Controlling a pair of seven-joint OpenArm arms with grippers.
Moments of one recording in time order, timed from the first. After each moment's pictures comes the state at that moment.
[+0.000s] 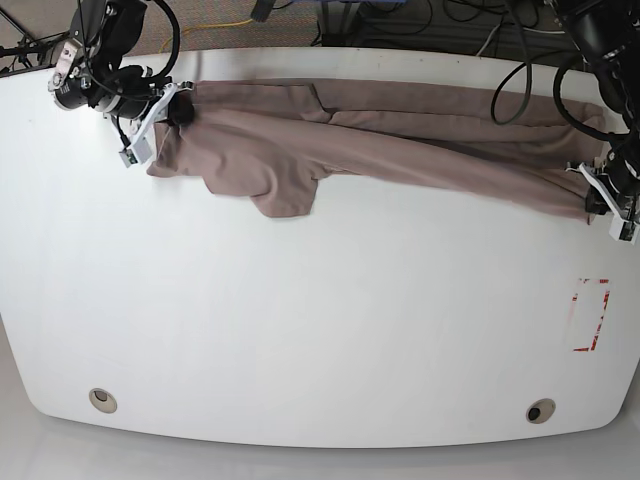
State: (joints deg) left arm 3.4 -23.7 -36.7 94.1 -21.0 -43.0 58.9; right arm -16.0 9.1 33.2 98.8 44.1 40.9 -81.9
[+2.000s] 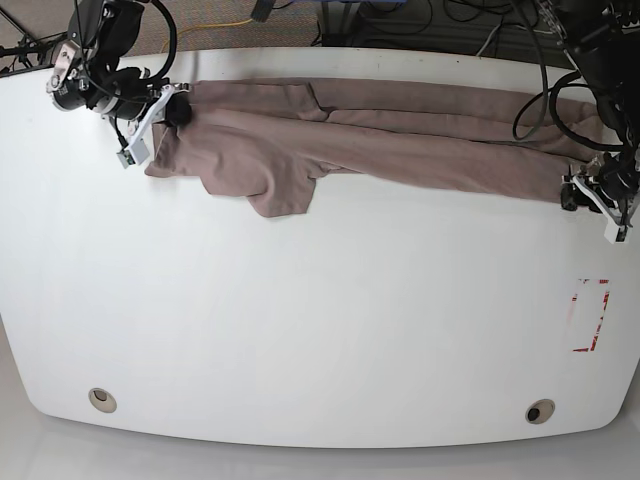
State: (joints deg) left arm -5.6 -25.3 -34.0 70.0 -19.8 -42.8 51.8; right arm -15.7 9.5 33.3 97.8 44.2 41.0 -81.5
